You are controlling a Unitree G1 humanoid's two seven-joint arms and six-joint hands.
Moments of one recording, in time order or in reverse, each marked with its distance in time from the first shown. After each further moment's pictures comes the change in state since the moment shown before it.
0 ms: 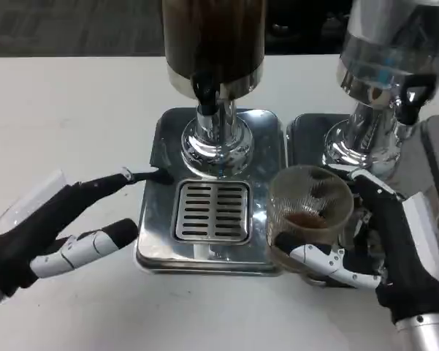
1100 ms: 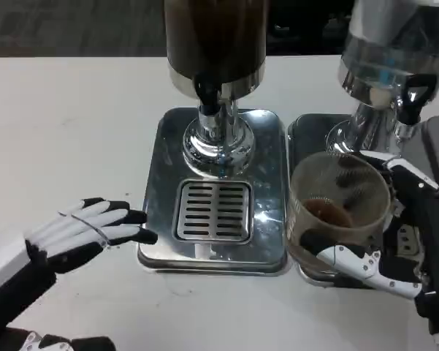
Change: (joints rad) left arm 0.362 0.120 0.159 -0.241 0.121 -0.298 0.169; right arm 0.148 -0.007 -0.082 -0.254 0.067 -0.019 0.104
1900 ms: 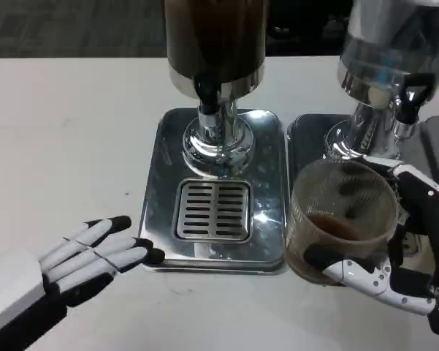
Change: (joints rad) left arm 0.107 -0.002 0.079 -0.138 0.141 0.018 0.030; right arm 0.086 0.003 -0.023 -0.093 0.039 -0.023 0.073
